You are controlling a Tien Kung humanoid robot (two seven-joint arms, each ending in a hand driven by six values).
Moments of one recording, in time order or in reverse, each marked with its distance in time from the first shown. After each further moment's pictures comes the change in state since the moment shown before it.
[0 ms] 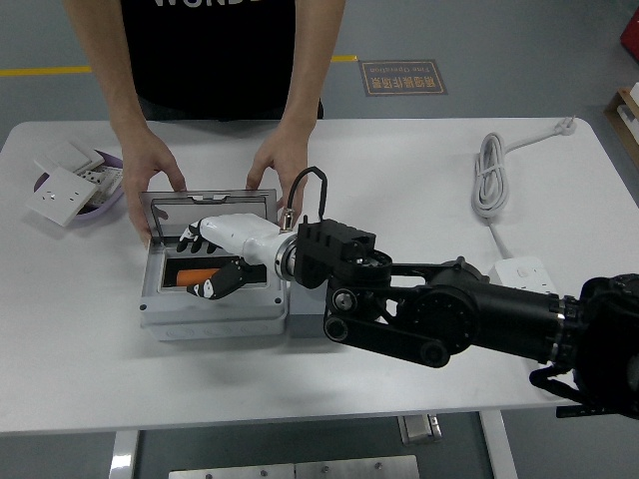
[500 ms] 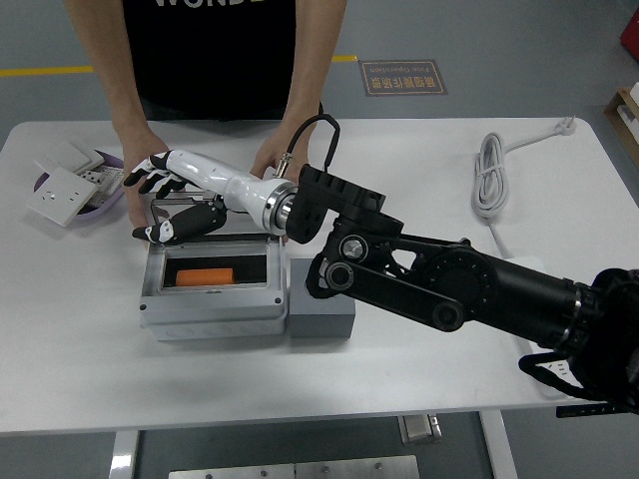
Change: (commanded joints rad) left arm -0.004 -0.003 0.002 0.000 0.005 -0.002 -0.001; right arm 0.036 -0.004 0.184 0.011 0.112 -0.017 0.063
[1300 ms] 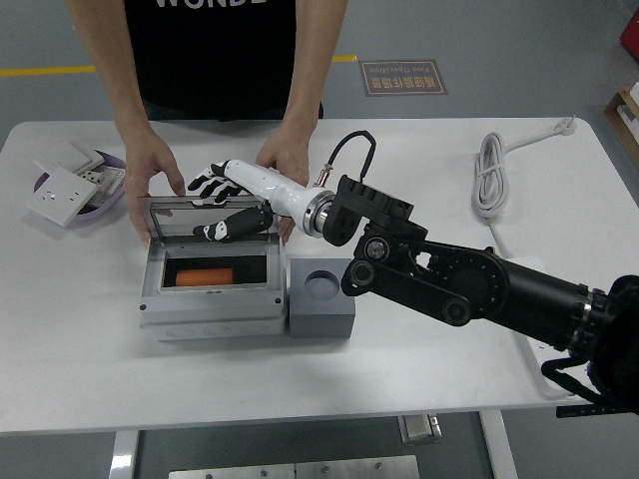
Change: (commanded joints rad) left arm -0.005 -0.003 0.011 0.000 -0.008 -0.001 -0.004; right arm -0.053 -0.076 -0.066 -0.051 0.001 -0.016 0.046
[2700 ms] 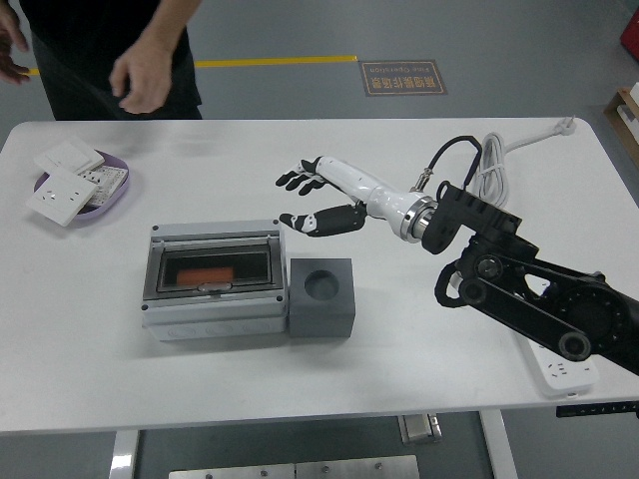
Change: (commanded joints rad) left arm 0.006 -0.010 0.019 0.000 -0.033 0.005 -0.008; right arm -0.274 -0.302 0.297 0.306 -0.146 0.065 -0.024
